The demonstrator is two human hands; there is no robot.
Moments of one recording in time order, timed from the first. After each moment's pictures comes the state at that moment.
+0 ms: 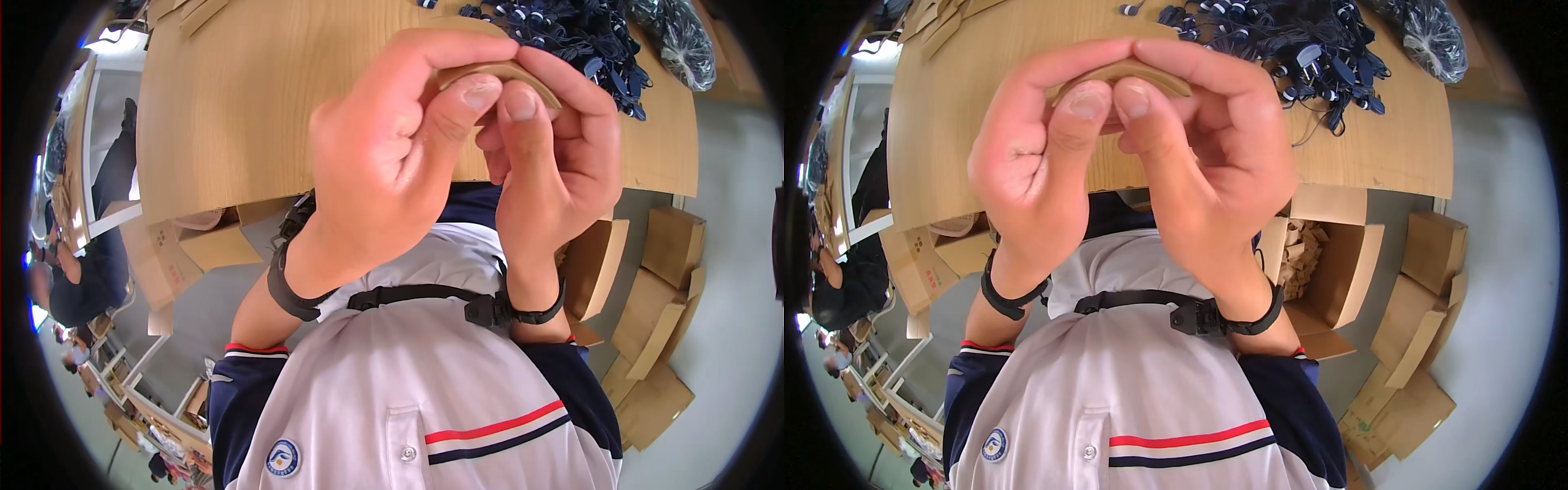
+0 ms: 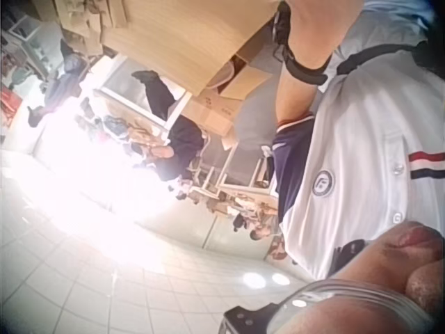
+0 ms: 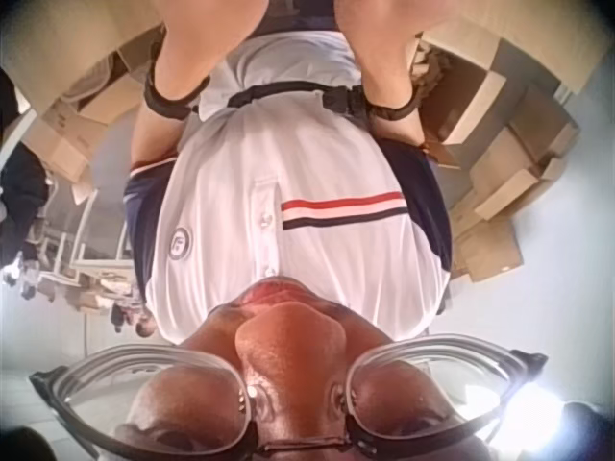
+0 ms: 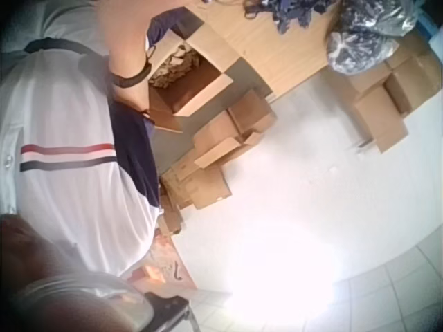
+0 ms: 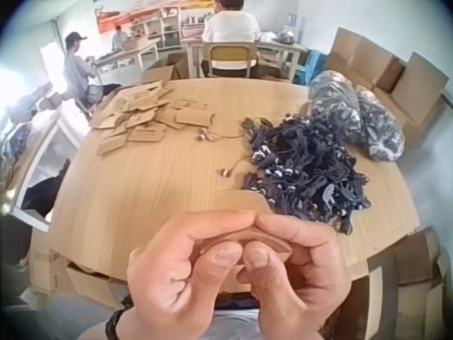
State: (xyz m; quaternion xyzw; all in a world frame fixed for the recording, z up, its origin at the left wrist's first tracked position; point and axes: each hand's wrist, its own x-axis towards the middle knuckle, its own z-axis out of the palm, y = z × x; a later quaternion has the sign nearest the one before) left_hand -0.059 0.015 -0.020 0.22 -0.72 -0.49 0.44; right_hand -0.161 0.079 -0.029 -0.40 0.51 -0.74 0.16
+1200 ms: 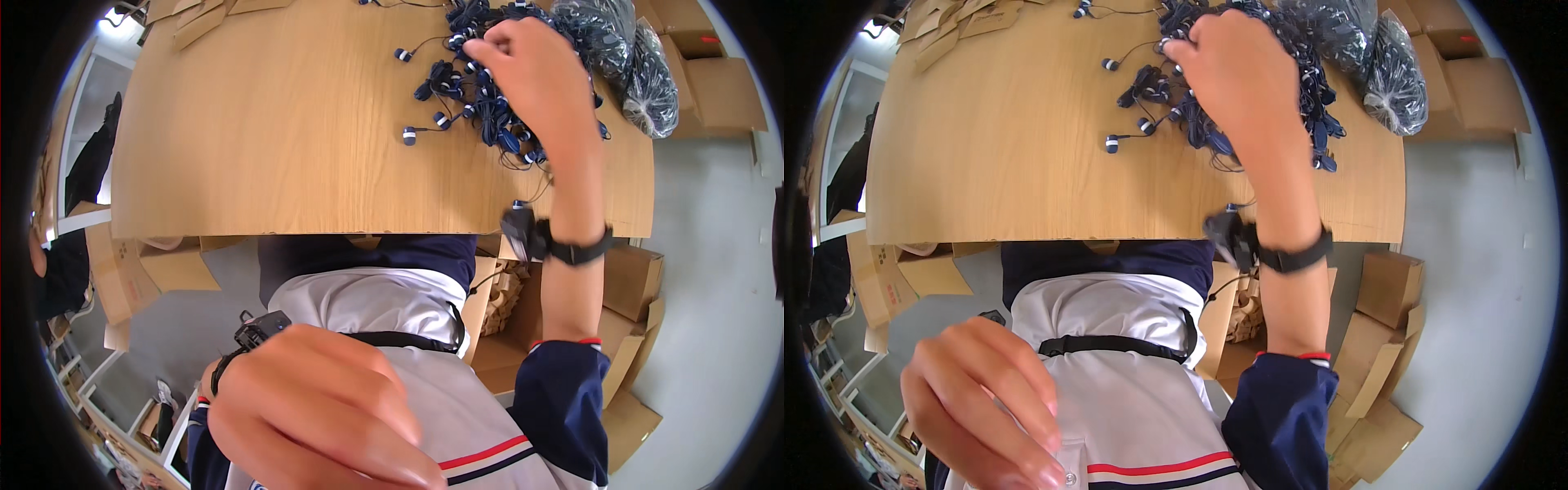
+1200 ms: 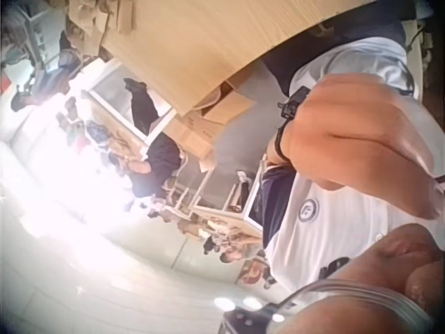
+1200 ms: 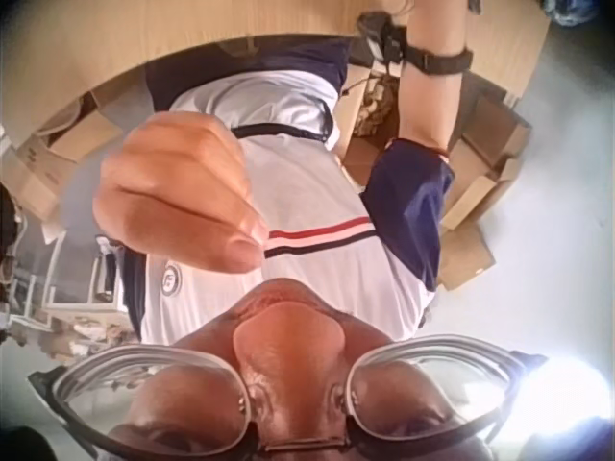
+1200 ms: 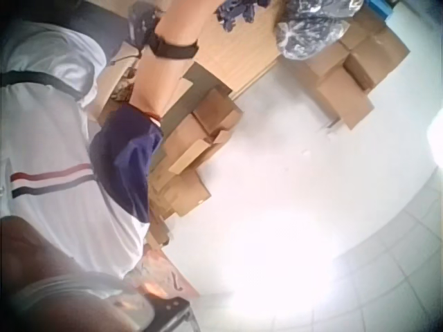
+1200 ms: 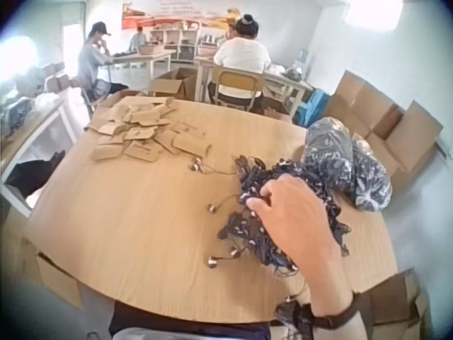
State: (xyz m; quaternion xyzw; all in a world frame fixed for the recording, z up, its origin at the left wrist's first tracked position) left_hand -0.025 0.049 0.012 -0.17 -0.55 -0.62 0.53; right_hand -0.284 -0.013 -0.013 -0.65 0.74 -0.17 -0.09
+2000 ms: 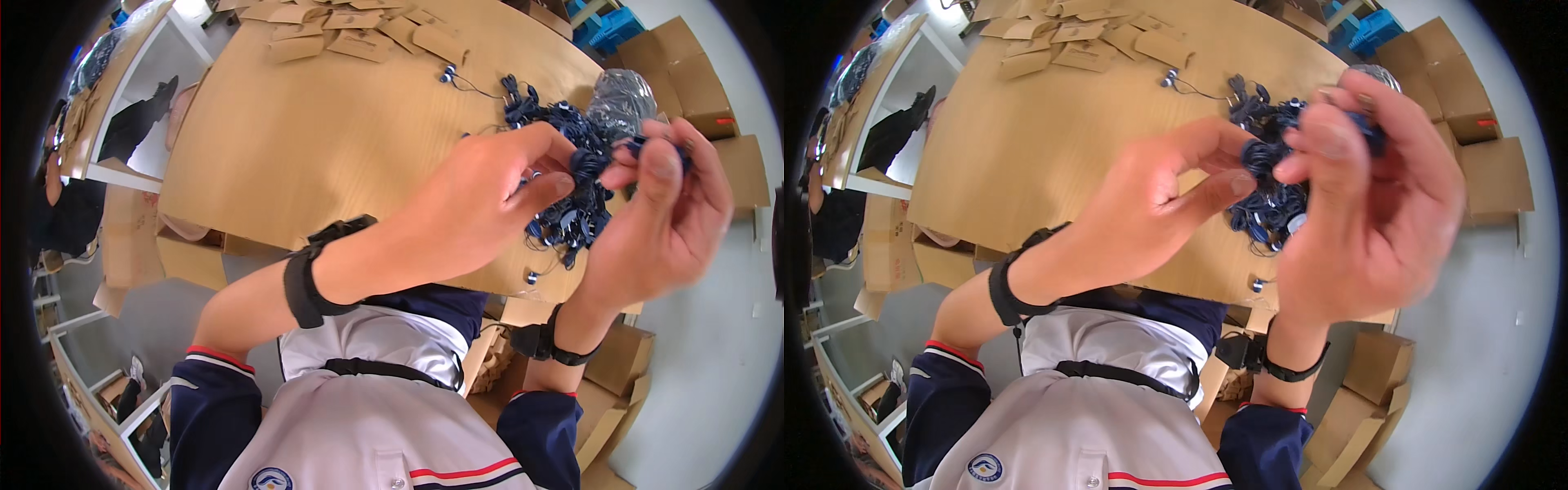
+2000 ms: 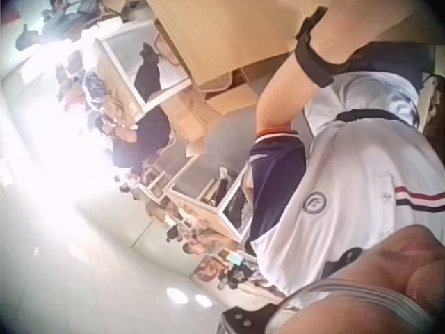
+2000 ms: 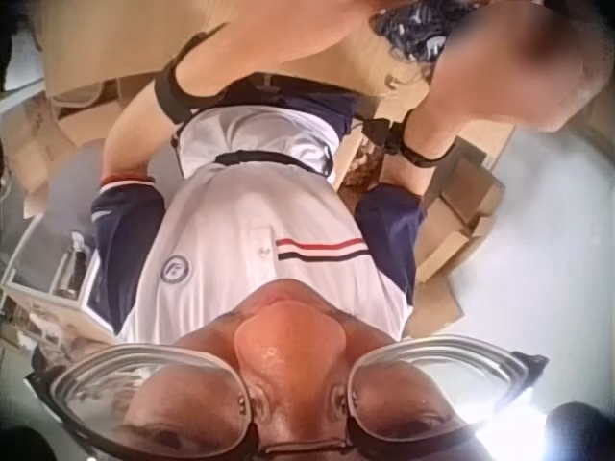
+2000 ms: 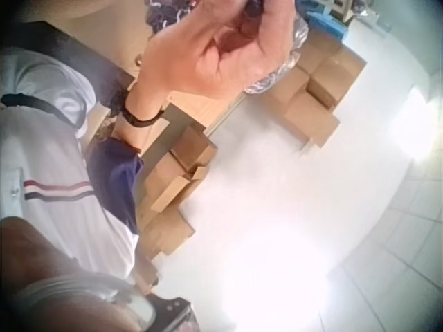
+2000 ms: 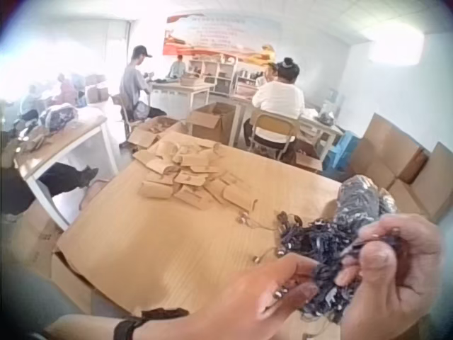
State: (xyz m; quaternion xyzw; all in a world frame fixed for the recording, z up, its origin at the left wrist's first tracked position) left_hand -0.087 -0.038 0.017 0.17 -0.74 -0.53 0.38; right_hand -0.208 0.013 0.074 -0.58 0.47 -0.66 -0.04
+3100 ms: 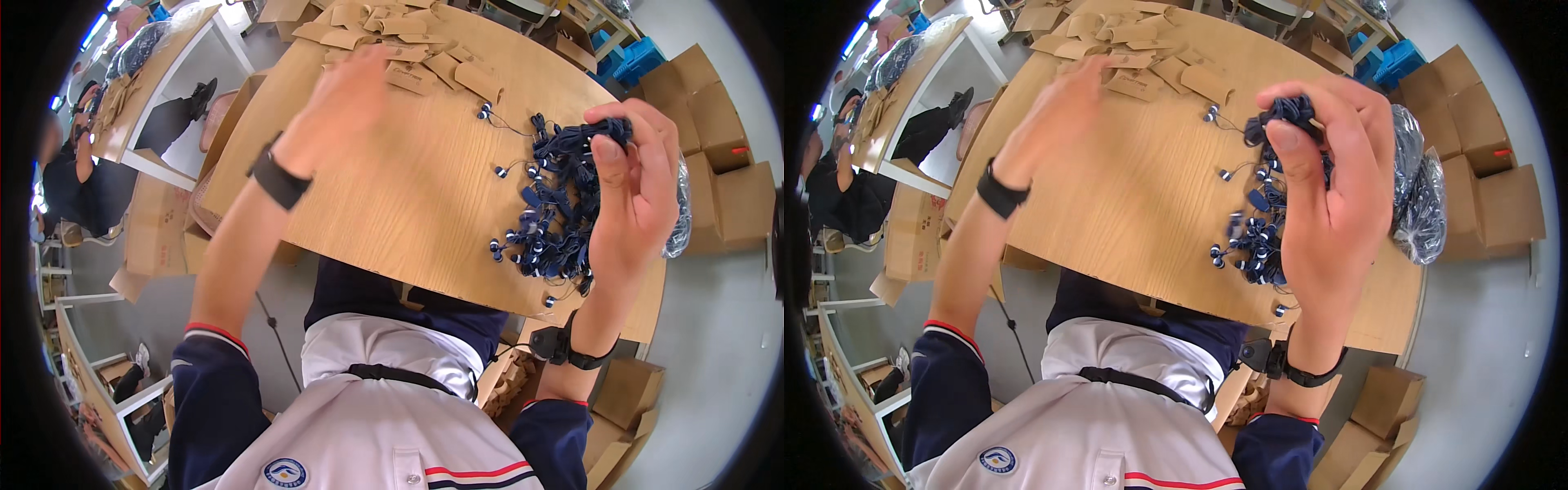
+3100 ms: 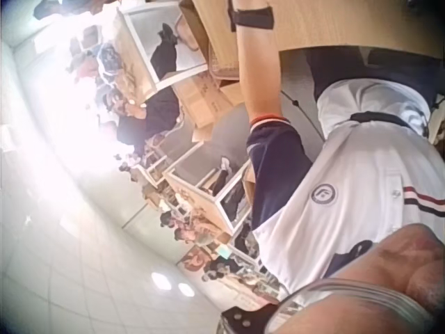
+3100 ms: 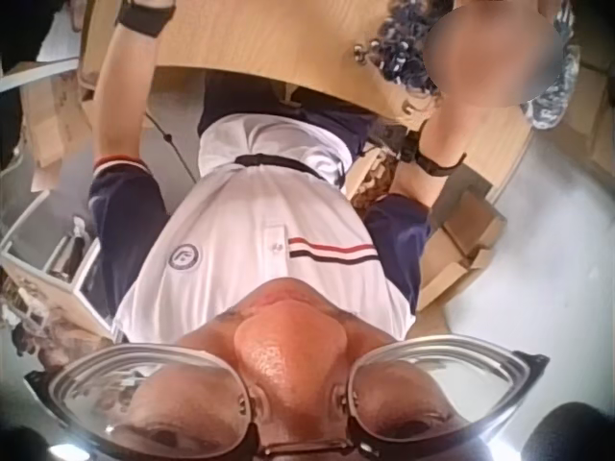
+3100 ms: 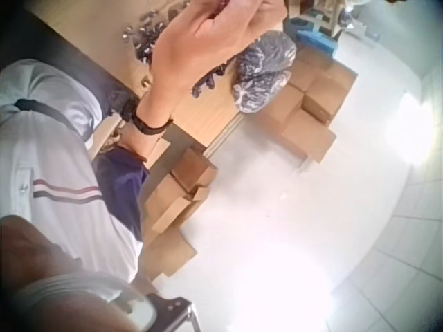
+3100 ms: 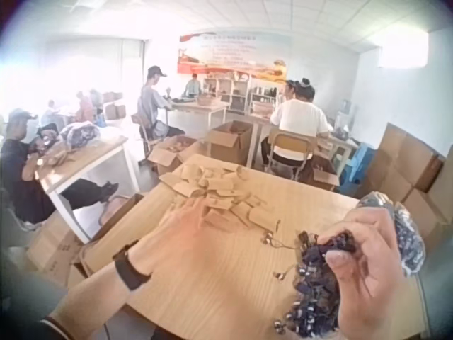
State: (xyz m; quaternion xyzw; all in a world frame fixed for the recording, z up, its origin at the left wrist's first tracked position) left_hand 0.027 -0.184 -0.032 0.42 -0.87 0.02 0.27; right_hand -0.208 -0.008 0.088 -0.72 0.48 -0.50 -0.09
